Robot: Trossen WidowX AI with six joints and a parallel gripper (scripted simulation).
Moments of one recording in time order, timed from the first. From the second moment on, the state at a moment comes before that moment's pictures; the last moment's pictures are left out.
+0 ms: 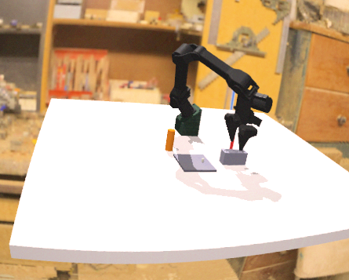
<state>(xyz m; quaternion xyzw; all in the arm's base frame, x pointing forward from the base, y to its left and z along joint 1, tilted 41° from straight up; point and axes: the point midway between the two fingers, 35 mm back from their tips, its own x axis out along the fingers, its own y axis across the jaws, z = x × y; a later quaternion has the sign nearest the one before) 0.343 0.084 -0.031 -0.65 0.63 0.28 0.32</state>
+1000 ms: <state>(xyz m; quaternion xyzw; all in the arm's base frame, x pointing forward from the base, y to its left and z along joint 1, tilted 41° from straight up) 0.347 0.054 -0.067 -0.65 0.63 0.28 0.32</state>
